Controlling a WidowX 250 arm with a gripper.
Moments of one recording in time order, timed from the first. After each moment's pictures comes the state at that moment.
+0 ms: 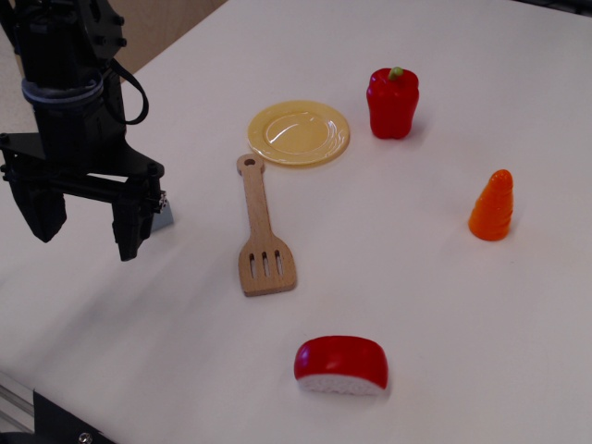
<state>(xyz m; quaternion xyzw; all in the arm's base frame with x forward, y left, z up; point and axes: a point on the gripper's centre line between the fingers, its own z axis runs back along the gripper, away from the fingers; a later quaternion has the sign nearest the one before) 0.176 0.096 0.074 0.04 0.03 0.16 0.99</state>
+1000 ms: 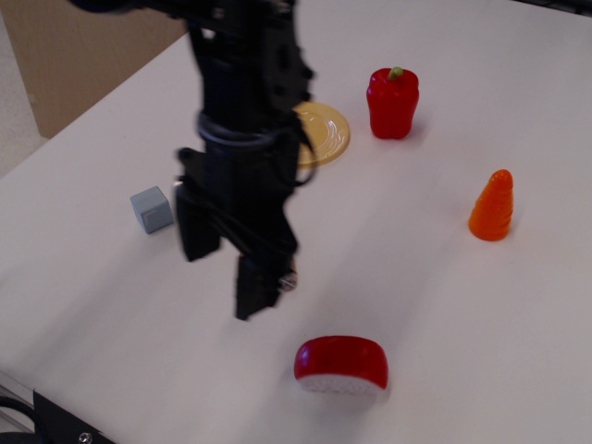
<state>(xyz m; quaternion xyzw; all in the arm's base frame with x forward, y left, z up) 0.196 -0.020 0.066 0.02 0.06 -0.23 0.97</state>
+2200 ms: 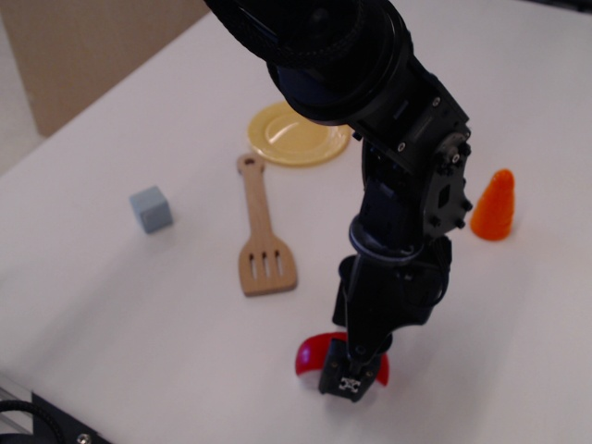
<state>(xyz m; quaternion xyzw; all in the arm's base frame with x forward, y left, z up) 0.209 -0.082 0.006 0.01 0.07 -0.57 0.82</state>
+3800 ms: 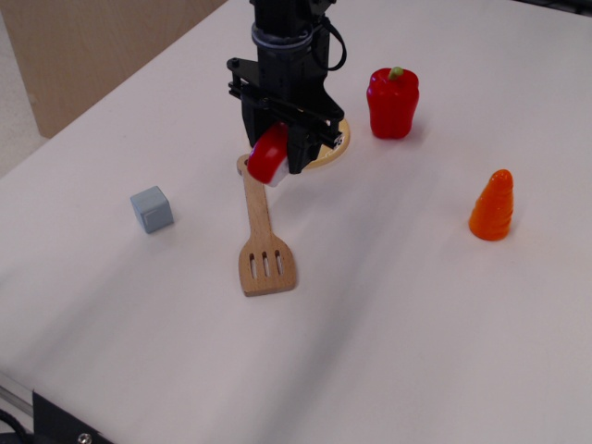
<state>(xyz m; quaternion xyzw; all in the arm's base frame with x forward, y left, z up) 0.331 0.046 0.052 0.04 -0.04 -0.05 1.00</state>
